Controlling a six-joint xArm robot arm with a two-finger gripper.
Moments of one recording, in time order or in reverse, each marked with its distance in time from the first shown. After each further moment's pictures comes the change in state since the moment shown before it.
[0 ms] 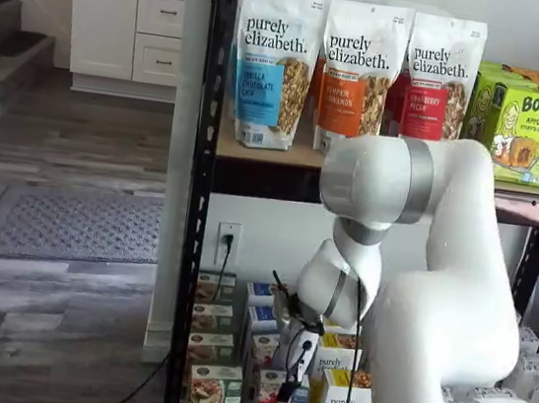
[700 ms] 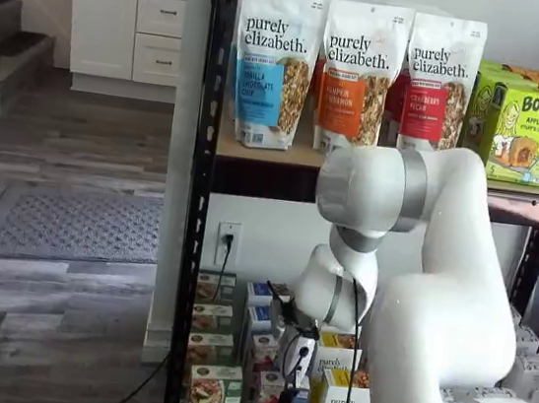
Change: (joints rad) arm 0.002 0.043 -0.037 -0.138 0.020 0.123
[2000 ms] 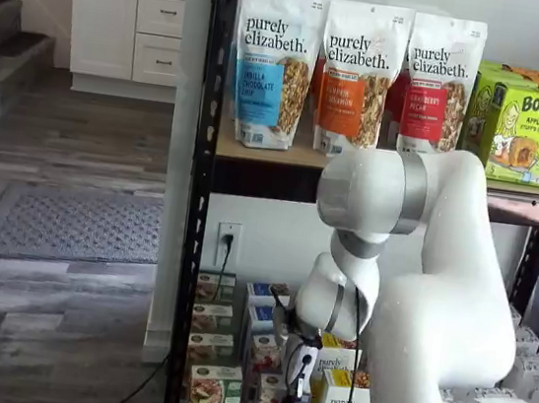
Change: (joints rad) arm -0.009 0.013 0.024 0.036 -0.055 -0.048
